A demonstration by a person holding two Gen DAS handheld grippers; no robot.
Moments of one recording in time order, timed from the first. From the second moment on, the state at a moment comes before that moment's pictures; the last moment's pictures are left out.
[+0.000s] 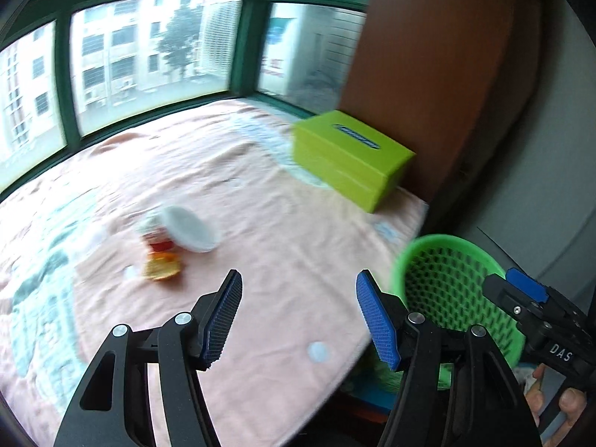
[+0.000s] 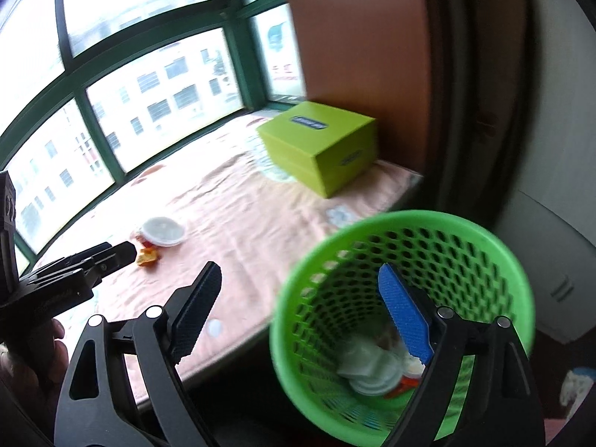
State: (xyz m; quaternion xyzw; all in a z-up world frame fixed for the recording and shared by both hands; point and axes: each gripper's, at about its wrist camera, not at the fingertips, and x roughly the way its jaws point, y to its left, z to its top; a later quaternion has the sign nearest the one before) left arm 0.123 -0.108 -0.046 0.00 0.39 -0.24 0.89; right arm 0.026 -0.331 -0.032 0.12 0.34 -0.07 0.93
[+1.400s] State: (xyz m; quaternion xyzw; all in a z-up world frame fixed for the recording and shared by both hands) left arm 0.317 0.062 -0.156 0.08 0.47 -0.15 0.87; right arm 0.192 -0.205 -0.075 0.08 0.41 0.07 0.90
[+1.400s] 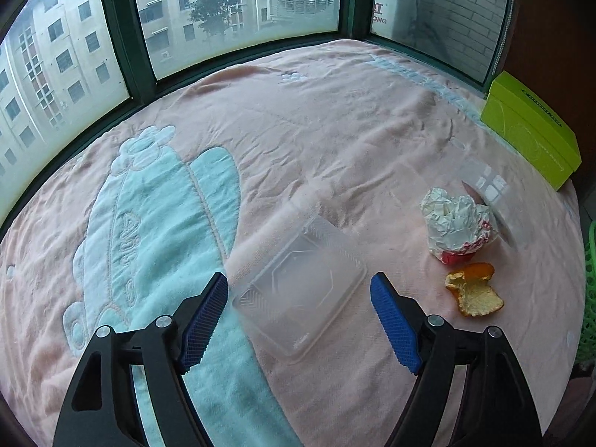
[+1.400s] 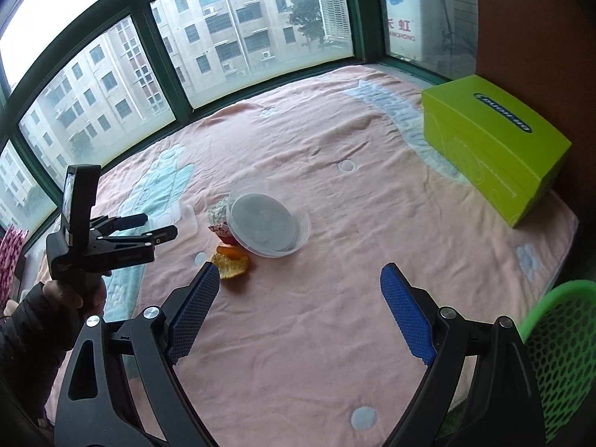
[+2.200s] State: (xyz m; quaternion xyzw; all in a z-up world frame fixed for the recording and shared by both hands) left arm 0.302 0.068 -0.149 0.08 0.45 -0.16 0.88; right arm 0.276 -0.194 -0.127 0.16 0.47 0.16 0.85
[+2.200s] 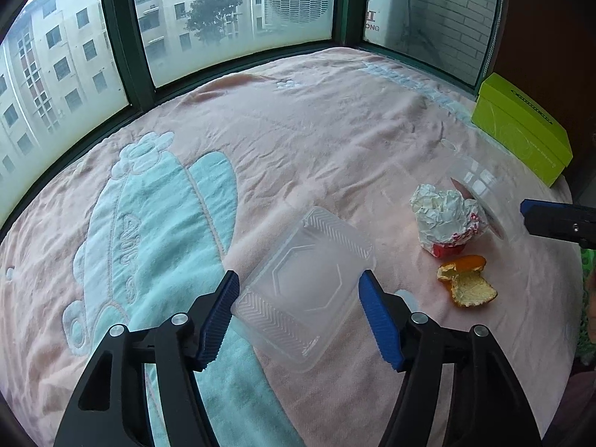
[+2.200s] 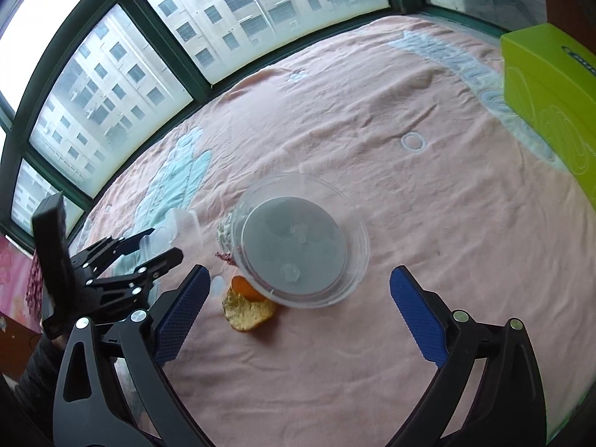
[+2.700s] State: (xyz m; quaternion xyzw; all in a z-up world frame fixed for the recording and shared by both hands) left arm 0.283 0.078 -0.134 0.04 0.44 -0.16 0.88; right arm 0.296 -0.197 -0.152 0.21 0.49 0.18 0.83
